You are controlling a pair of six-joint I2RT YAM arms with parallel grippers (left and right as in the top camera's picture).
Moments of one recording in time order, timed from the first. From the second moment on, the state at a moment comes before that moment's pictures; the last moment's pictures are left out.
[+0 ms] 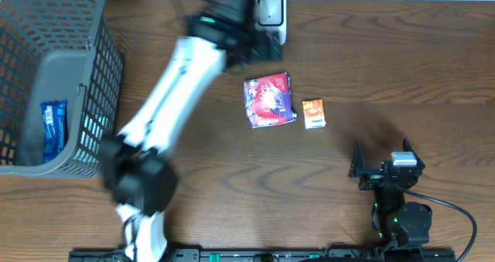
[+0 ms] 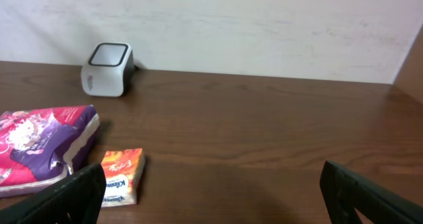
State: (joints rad) left arm -0.40 1.99 1.99 -0.98 0.26 -0.51; right arm 0.06 0.01 0.01 -0.07 0.06 -0.03
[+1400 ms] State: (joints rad) left arm 0.58 2.12 1.97 -1.38 -0.14 -0.43; right arm 0.06 0.01 0.01 -0.07 0.06 -0.03
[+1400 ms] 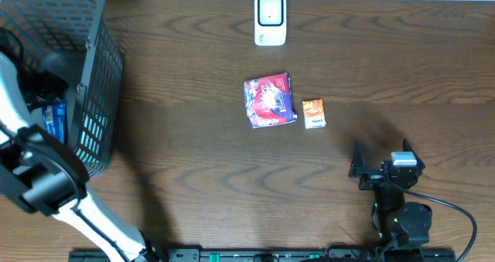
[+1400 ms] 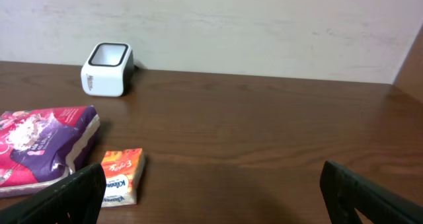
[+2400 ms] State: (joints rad) left arm 0.58 2.32 1.95 -1.26 -0.24 -0.39; right arm 0.06 0.01 0.01 -0.07 0.06 -0.03
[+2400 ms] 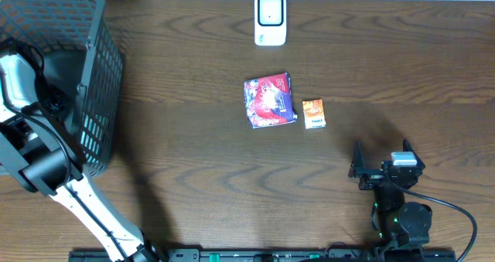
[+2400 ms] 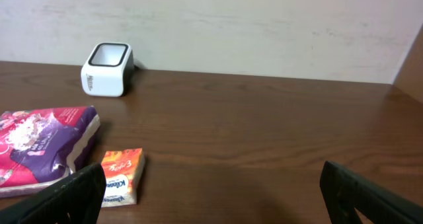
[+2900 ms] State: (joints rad) left arm 0.58 1.84 1.99 -1.18 0.09 -0.40; right arm 0.06 0.01 0.01 -0.07 0.06 -0.03
